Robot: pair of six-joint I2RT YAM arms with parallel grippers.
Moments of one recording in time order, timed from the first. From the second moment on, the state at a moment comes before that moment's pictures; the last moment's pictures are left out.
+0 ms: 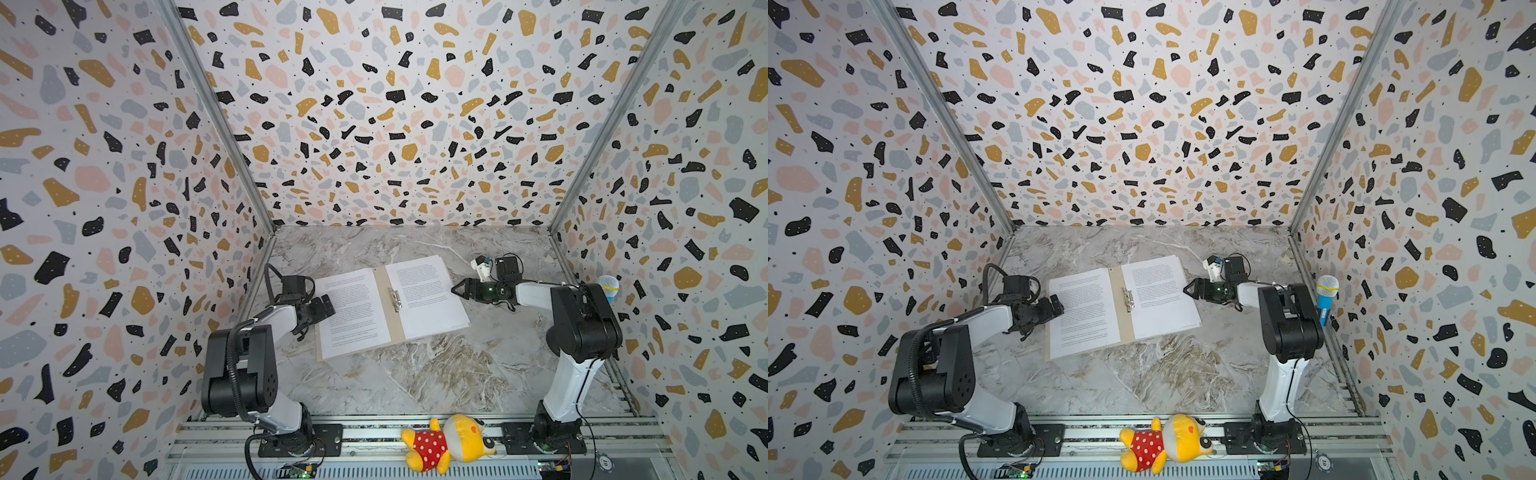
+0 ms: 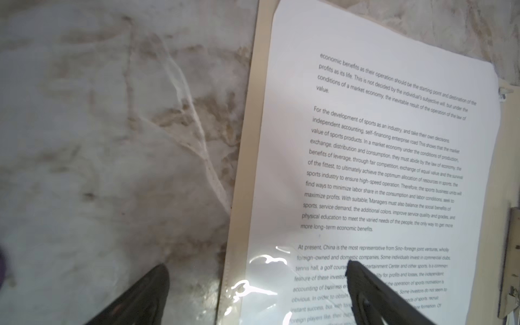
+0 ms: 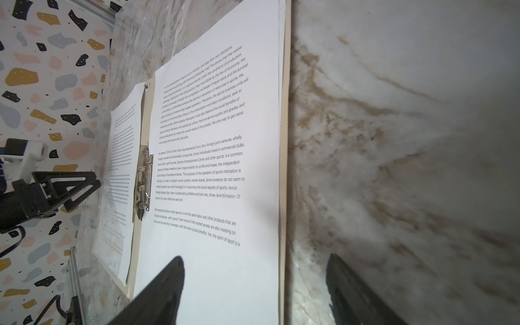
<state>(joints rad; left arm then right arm) 0.11 1.55 0.74 -0.25 0.14 -0.37 0.16 1.92 1.03 -0.03 -0.68 0.27</state>
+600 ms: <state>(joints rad) 0.11 1.58 0.73 -0.13 0.36 -0.34 0.17 1.92 1.02 -0.05 -0.74 0.31</state>
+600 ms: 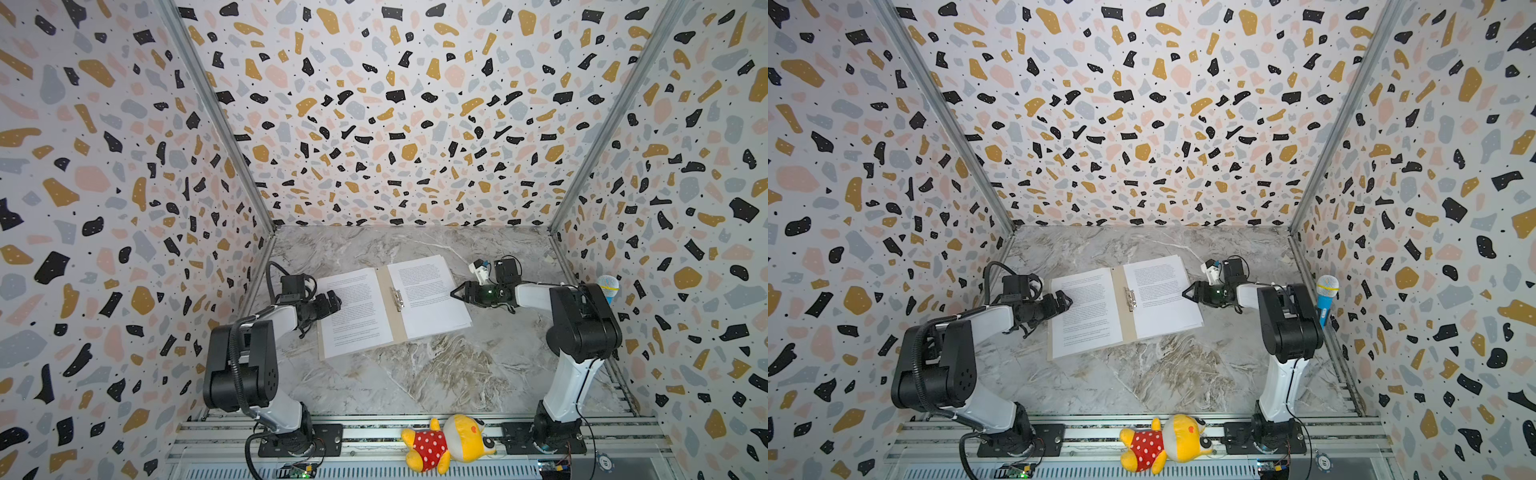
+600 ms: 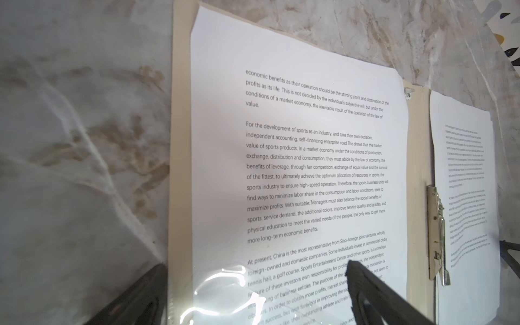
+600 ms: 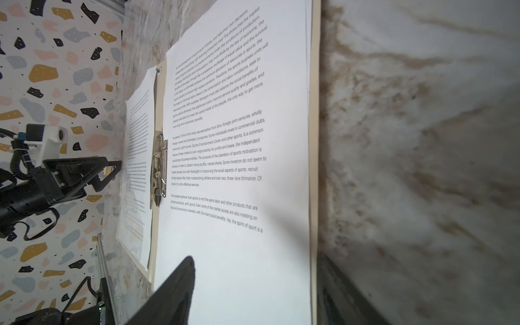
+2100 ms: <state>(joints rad) -0.50 1.85 1.28 0.43 0.59 -1.08 0.20 1.77 0.88 -0.11 -0.70 0.42</state>
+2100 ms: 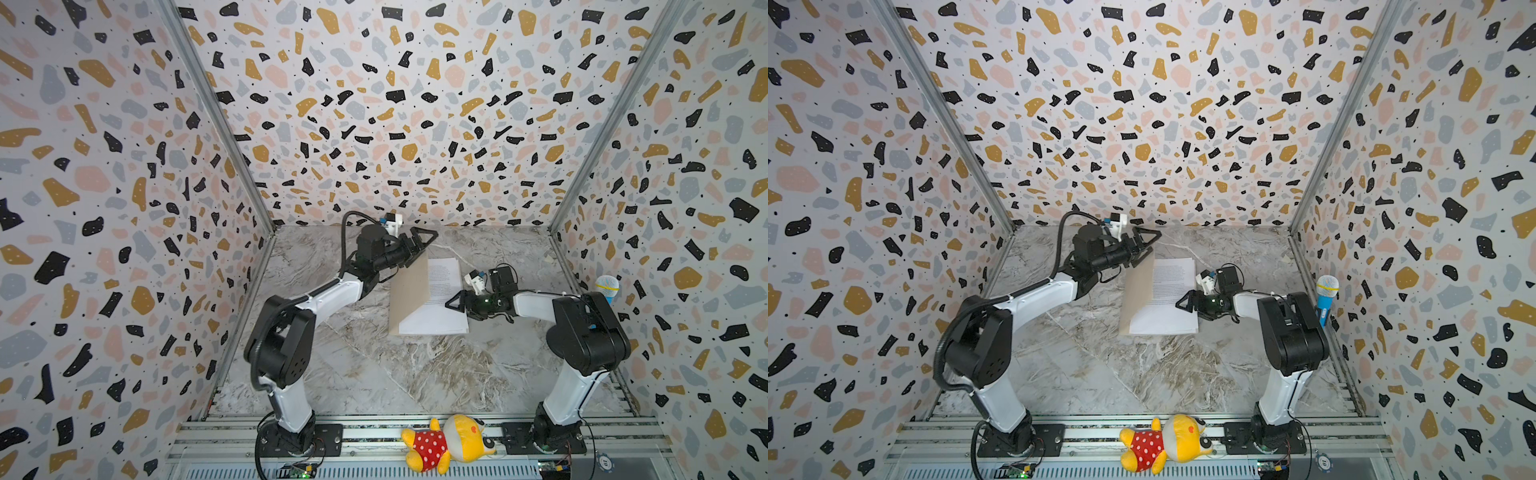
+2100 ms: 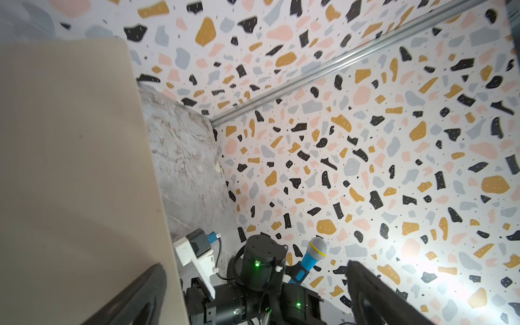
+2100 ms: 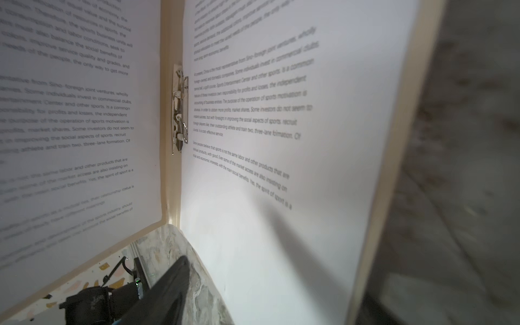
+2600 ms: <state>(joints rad) -0.56 1.92 1.31 0.21 0.44 -0.77 0.04 1.23 0.63 -0.03 -0.19 0.16</state>
